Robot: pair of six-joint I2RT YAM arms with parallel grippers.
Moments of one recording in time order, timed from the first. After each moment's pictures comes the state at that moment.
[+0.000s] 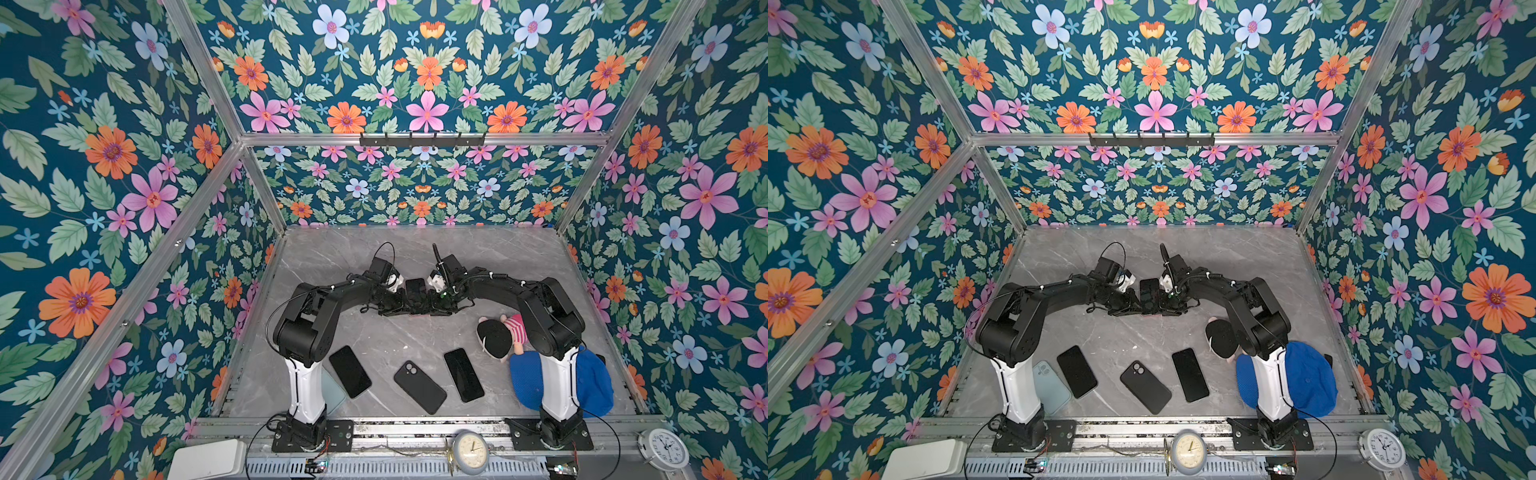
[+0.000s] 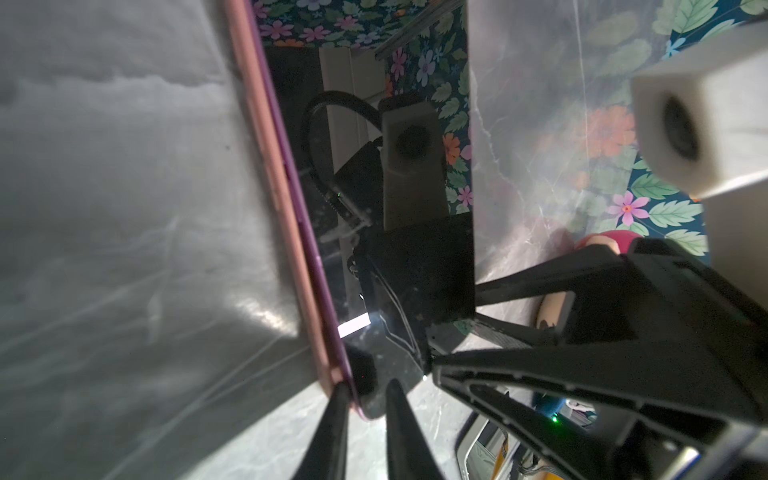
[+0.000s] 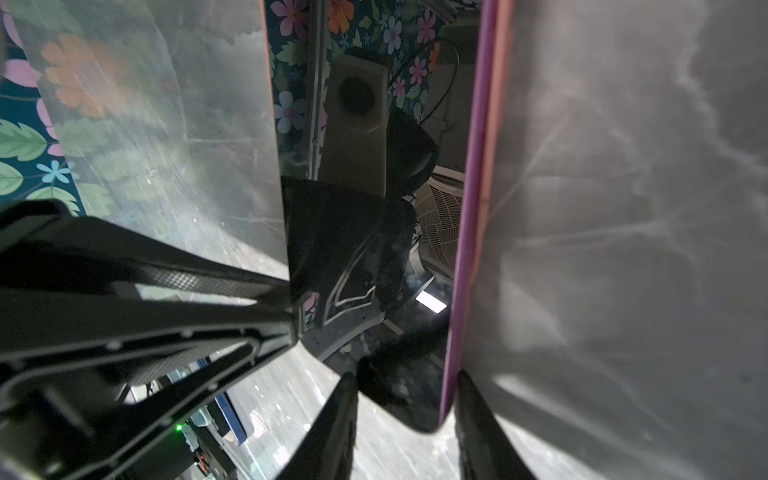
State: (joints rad) left arm -0.46 1.94 1.16 -0.34 0.58 -0.50; right arm 0.55 2.06 1.39 -0.52 -0.47 0.50
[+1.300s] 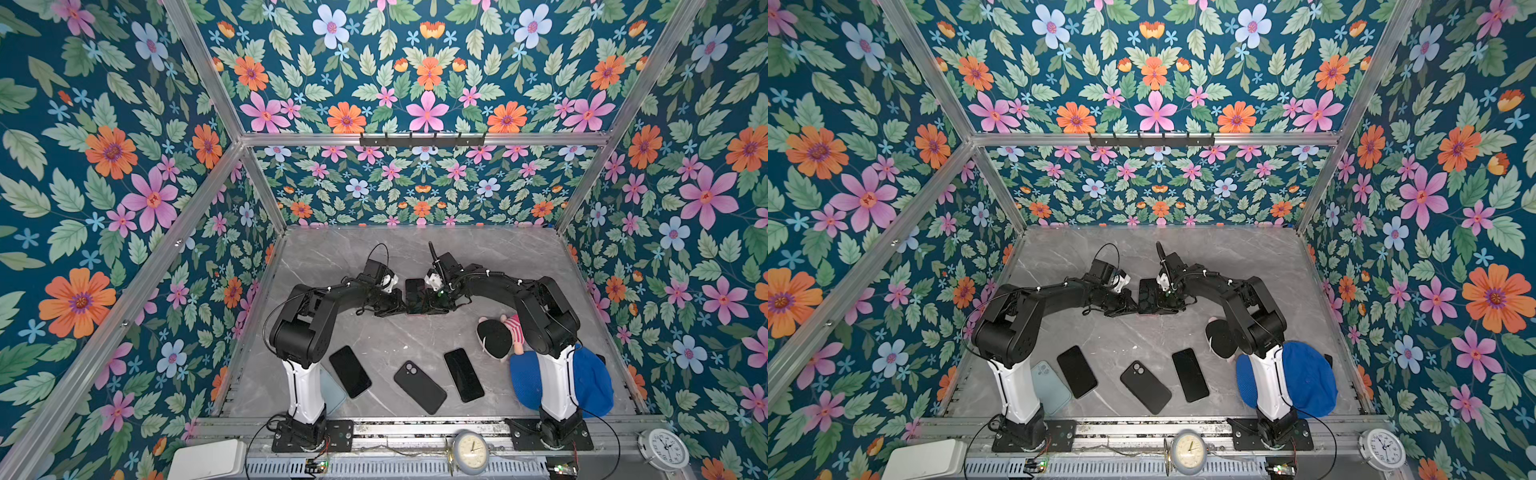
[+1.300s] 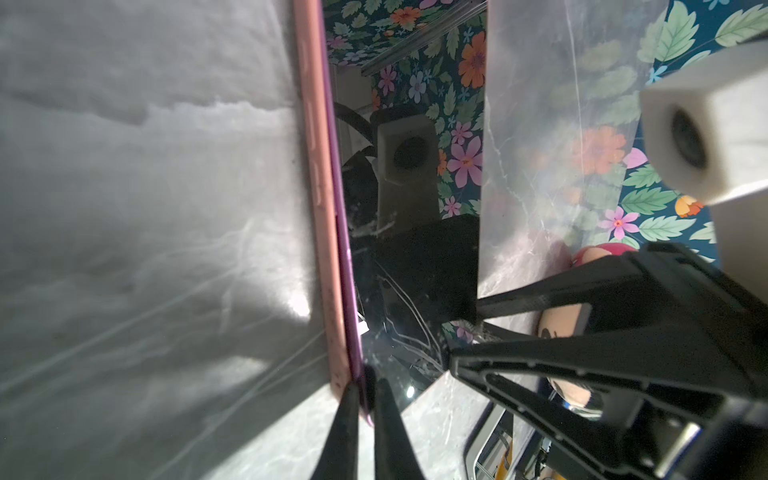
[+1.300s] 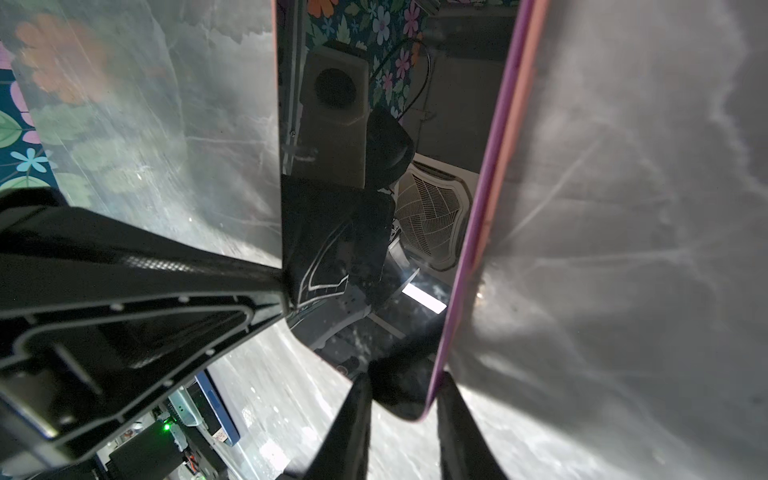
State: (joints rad) left arm -0.44 1.93 1.10 -0.25 0.60 -0.52; right arm 0.56 2.09 1.46 -0.58 -0.46 0.48
